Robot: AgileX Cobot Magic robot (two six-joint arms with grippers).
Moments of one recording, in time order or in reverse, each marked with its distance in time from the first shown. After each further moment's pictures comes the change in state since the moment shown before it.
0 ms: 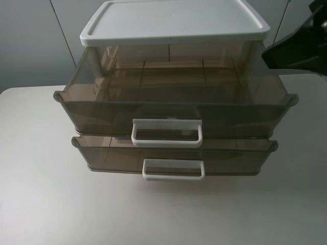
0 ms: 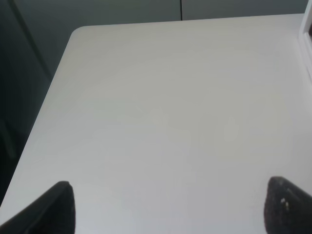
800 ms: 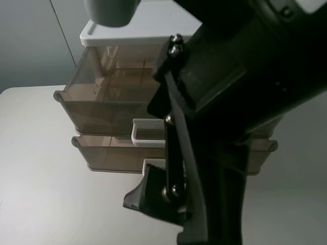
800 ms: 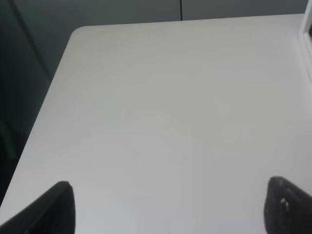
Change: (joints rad) left arm 0.000 0.000 0.000 0.000 0.000 0.000; right arm 0.439 0.314 -0.090 0.356 0.012 -0.238
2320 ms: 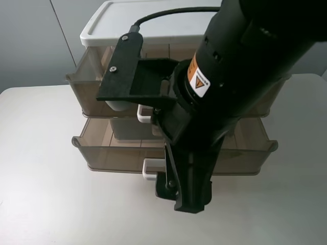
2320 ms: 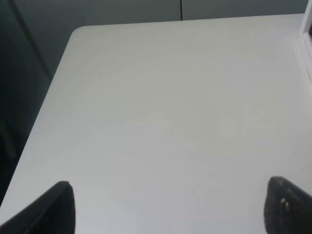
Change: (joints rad) left arm 0.000 0.000 0.000 0.000 0.000 0.000; right arm -0.047 0.202 0.000 -0.241 0.065 0.045
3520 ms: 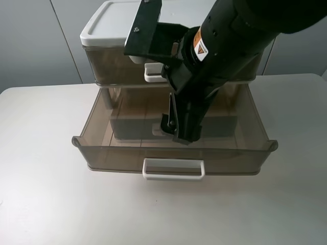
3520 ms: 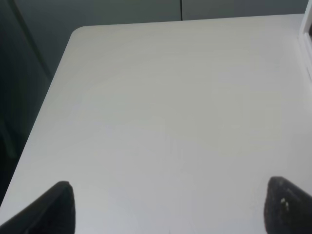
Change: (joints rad) left arm 0.000 0.000 0.000 0.000 0.000 0.000; right arm -0.181 0.052 0.000 -0.168 -0.218 0.003
